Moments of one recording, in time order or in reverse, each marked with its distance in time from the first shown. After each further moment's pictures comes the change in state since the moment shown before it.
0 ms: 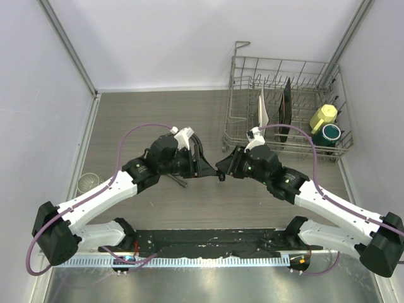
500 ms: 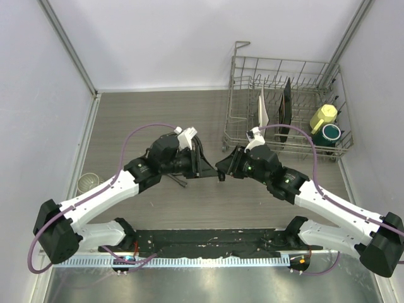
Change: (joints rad) left arm -0.008 0.014 0.000 0.064 0.077 -0.040; right arm 0.000 0.000 0.000 0.000 -0.002 0.010
